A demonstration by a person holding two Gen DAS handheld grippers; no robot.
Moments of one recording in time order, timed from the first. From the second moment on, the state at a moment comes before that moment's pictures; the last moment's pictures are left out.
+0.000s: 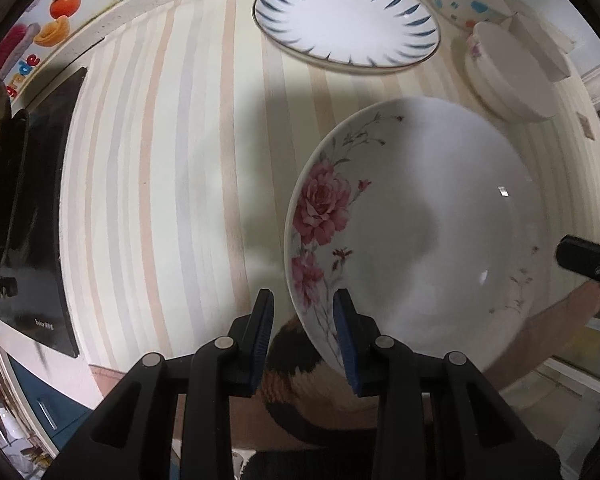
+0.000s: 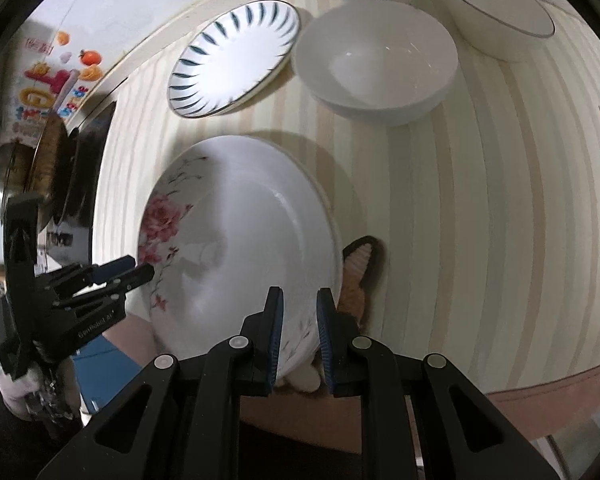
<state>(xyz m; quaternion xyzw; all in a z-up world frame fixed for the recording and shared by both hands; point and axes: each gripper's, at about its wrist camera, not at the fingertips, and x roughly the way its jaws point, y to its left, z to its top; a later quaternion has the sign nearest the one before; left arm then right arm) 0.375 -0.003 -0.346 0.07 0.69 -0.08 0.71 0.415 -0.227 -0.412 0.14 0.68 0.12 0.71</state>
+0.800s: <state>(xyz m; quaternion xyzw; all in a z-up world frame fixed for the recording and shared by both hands) 0.494 0.006 -0.278 -0.03 0.64 -0.10 0.77 0.533 -0.224 -0.336 0.13 0.62 0.13 0.76</state>
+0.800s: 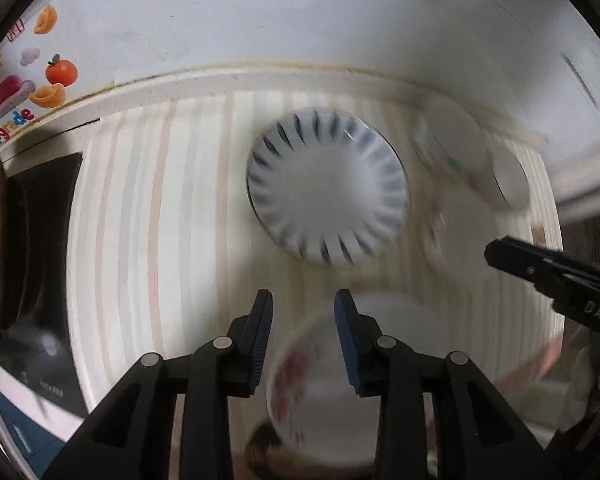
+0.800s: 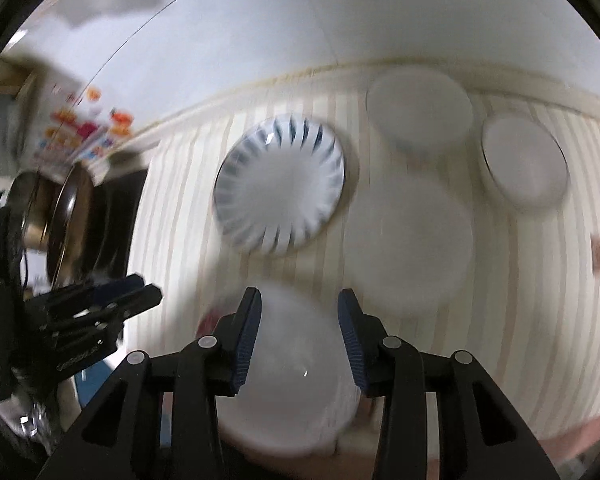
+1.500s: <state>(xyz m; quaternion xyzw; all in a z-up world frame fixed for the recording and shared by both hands) 0.595 0.018 -0.397 -0.05 0.69 -0.07 0.72 0.671 -0.206 -0.460 0.09 0.70 0.05 0.71</state>
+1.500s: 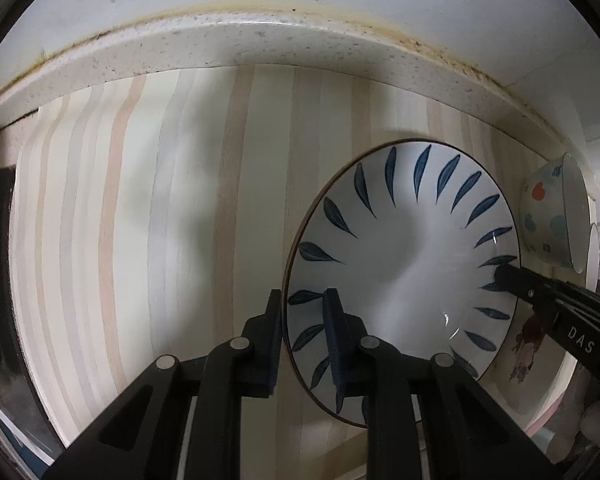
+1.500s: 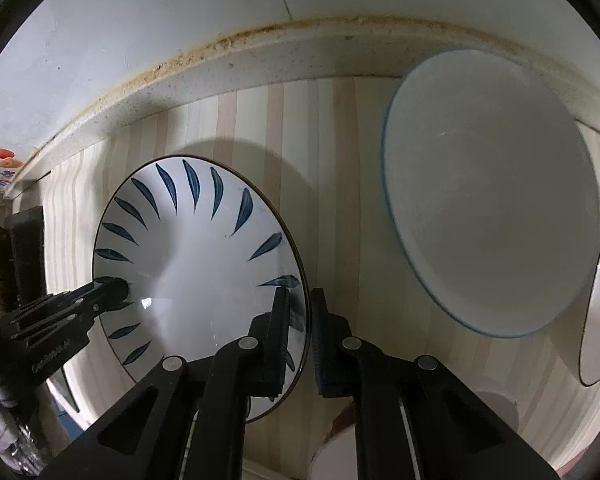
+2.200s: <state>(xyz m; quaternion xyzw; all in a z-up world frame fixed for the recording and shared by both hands) 0.544 0.015 -0.289 -0.02 0.63 -0.09 0.77 0.634 -0.214 -0.385 0.09 0.66 0.09 0.74</state>
